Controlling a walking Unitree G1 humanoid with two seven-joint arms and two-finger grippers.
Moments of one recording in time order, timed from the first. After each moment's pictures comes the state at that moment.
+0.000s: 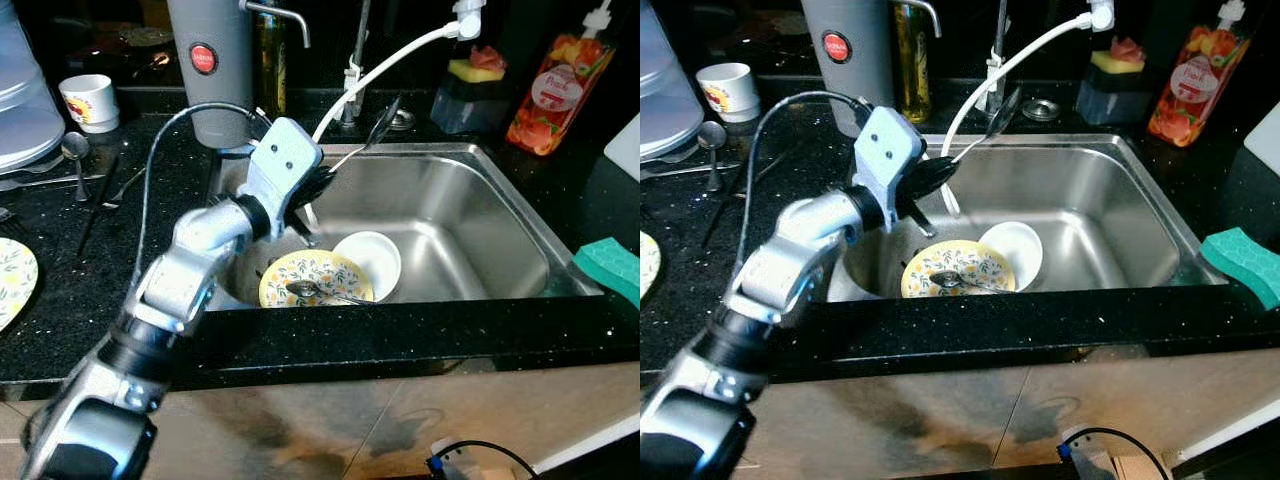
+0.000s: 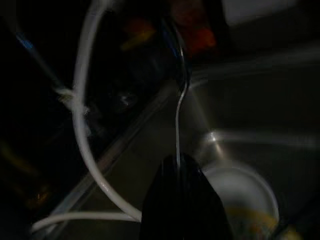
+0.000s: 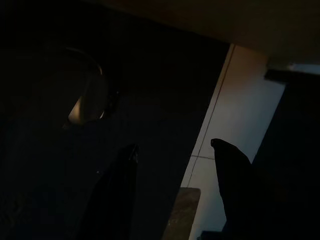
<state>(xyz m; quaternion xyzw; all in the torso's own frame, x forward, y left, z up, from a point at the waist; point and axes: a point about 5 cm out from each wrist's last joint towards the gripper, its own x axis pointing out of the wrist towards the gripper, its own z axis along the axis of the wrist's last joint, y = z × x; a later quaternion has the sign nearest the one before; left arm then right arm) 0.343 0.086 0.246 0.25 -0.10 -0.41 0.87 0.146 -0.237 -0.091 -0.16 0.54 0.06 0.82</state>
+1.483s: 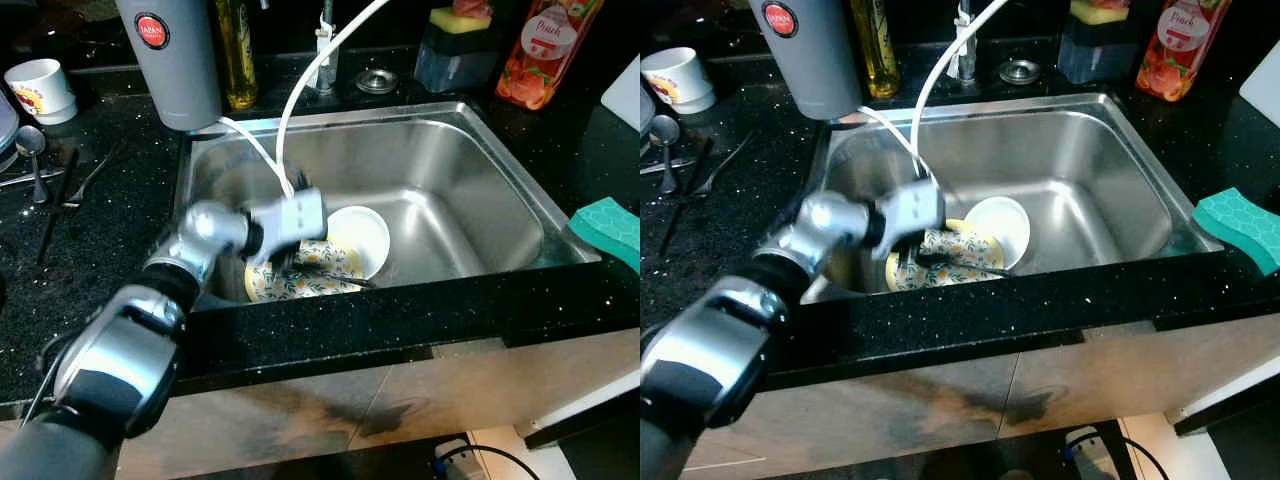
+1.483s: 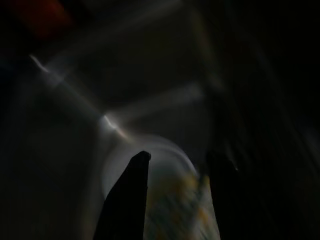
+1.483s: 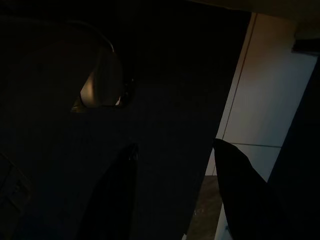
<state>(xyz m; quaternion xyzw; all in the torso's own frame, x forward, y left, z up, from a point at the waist) 0.373 0.083 0.234 0.30 -0.08 -0.60 0.74 0.137 -0.237 -0.094 -0.14 0.54 0.04 0.83</state>
